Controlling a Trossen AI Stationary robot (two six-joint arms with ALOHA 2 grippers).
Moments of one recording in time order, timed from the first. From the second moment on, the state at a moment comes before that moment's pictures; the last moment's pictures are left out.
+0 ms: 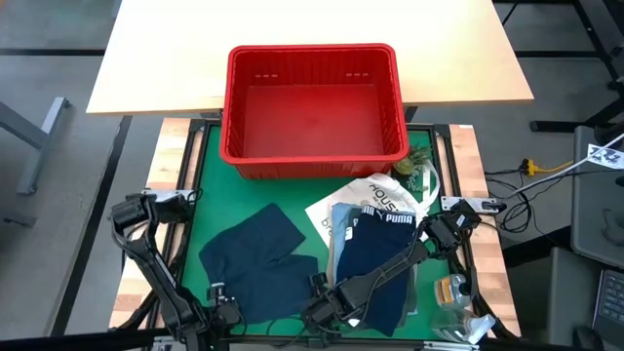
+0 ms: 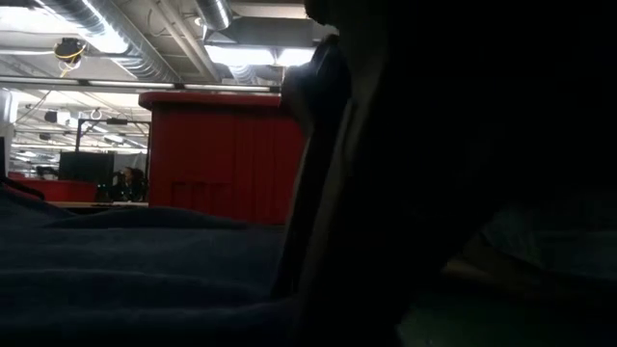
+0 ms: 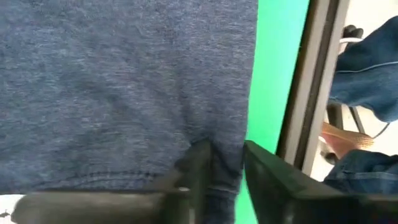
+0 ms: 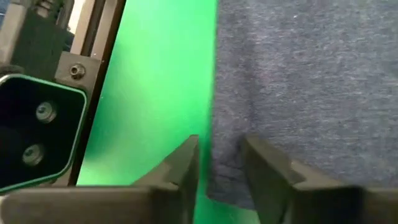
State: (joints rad) left arm -1.09 1.93 1.17 -0.58 -0.28 -1.34; right arm 0.57 2.35 1.86 -0.65 0.06 0.31
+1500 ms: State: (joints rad) left arm -1.19 1.93 1.63 -1.41 -0.35 -1.84; right arm 0.38 2.35 2.33 -0.90 0.17 0.26
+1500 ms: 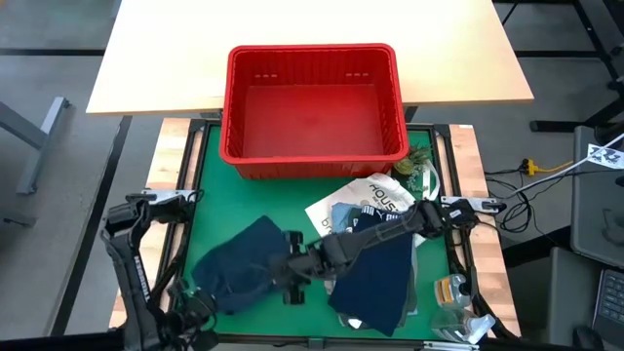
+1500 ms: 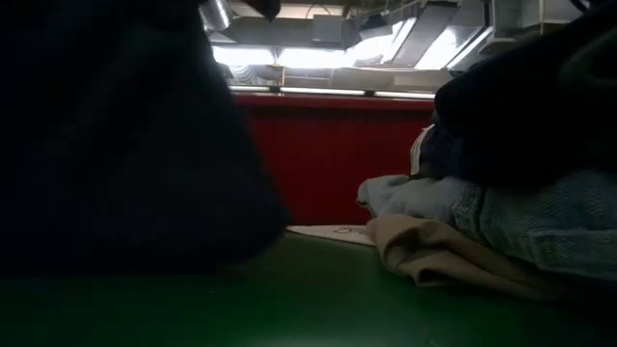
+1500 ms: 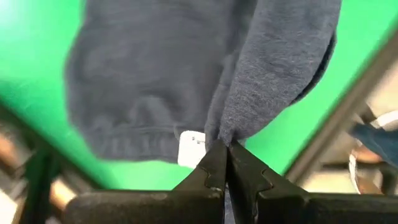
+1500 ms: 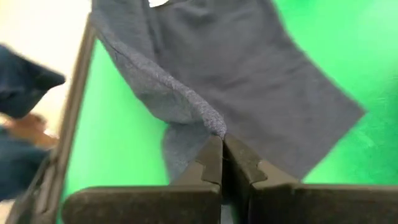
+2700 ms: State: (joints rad) left arm -1.12 1.77 1.53 -1.57 -0.30 -2.11; right arm 0.19 2.35 2.33 -0.87 0.15 0.25
